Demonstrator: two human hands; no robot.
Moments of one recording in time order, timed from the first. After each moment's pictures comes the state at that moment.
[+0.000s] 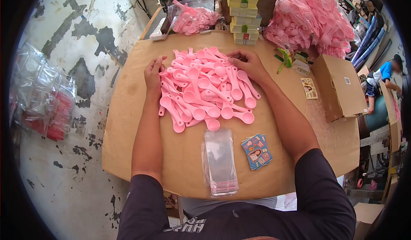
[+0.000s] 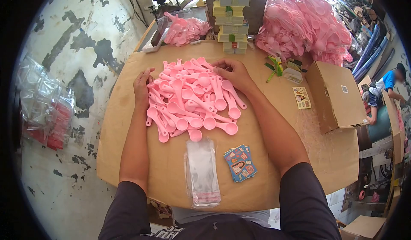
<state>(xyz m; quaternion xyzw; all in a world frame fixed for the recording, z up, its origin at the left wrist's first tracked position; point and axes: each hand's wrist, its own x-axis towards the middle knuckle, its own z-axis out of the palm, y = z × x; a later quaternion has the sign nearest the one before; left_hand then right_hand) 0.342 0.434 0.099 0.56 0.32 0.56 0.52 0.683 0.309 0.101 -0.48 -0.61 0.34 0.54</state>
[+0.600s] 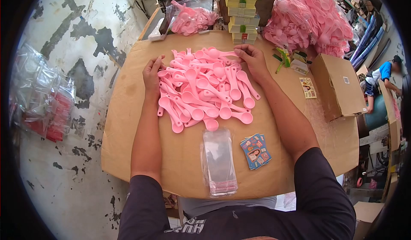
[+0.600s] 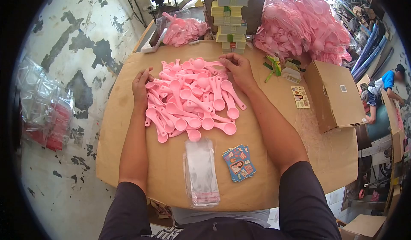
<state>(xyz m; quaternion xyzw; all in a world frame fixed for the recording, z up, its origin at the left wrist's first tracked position) 0.345 0.429 0.103 0.52 0.28 0.58 0.56 0.694 0.314 0.095 -0.45 -0.50 0.36 0.65</state>
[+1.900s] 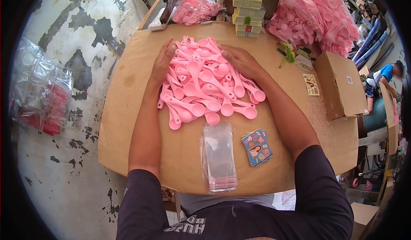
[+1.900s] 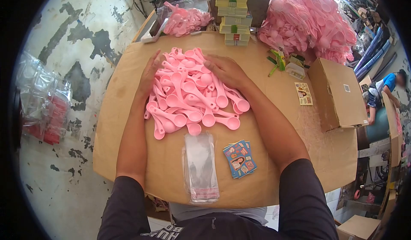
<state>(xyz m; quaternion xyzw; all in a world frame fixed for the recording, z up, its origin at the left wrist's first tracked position) 0.364 0.421 0.105 0.71 0.29 0.47 0.44 0.662 0.312 0.099 -0.53 -0.71 0.21 0.41</state>
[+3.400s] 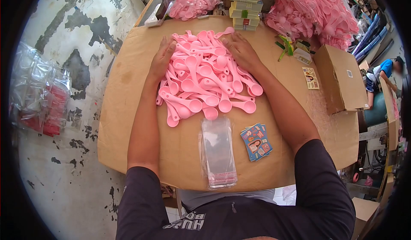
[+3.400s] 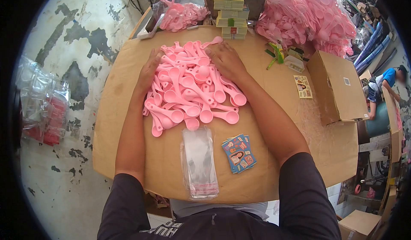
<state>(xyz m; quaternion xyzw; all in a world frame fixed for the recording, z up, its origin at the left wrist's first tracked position) 0.356 0.450 0.080 0.80 0.31 0.35 0.38 0.665 0.314 0.102 -0.58 -0.70 0.12 0.39</state>
